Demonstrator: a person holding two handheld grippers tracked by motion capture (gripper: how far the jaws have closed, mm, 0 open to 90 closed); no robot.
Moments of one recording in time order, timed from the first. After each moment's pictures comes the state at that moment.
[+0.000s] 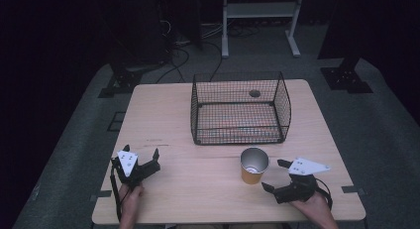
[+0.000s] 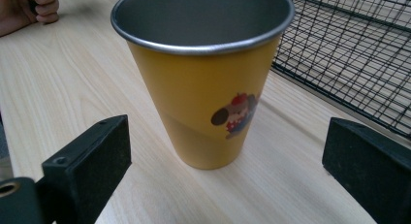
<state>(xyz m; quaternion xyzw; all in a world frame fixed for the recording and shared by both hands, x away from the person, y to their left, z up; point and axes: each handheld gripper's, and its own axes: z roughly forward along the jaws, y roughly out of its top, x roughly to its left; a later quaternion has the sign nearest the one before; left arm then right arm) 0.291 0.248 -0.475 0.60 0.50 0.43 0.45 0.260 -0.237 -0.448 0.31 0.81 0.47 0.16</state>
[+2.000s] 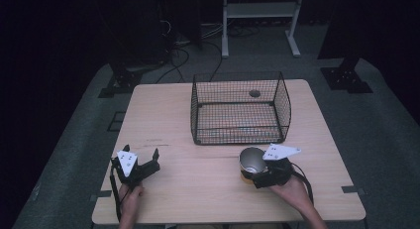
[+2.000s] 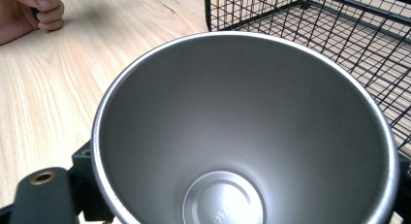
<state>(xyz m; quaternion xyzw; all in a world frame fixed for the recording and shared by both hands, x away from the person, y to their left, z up) 0.291 0.249 -0.475 0.60 0.50 0.43 0.45 0.298 -0.184 -0.437 0.28 0.83 0.46 0.14</state>
